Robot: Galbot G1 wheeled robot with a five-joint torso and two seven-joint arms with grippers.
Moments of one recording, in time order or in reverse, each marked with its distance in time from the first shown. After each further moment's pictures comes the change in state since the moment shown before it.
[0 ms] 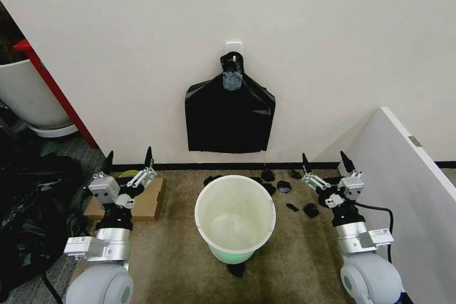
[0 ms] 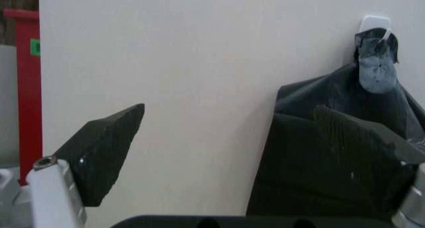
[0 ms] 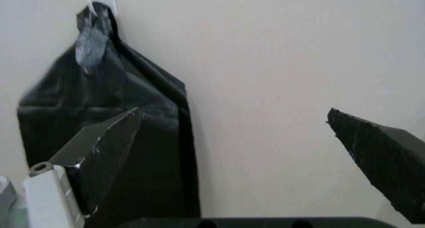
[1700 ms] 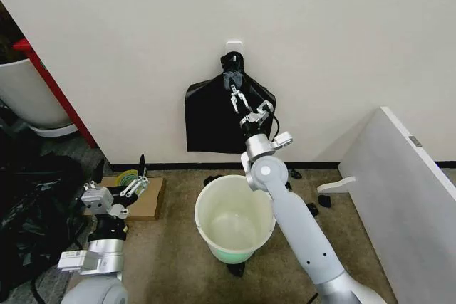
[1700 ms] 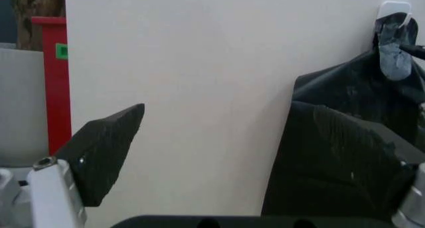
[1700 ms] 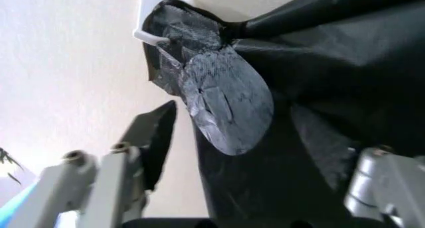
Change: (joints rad) left arm 0.060 0.000 -0.036 0.004 0.027 -0.039 -0.013; right arm 0.812 0.290 -0.389 -0.565 0.871 -0.113 -0.162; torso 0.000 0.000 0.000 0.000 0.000
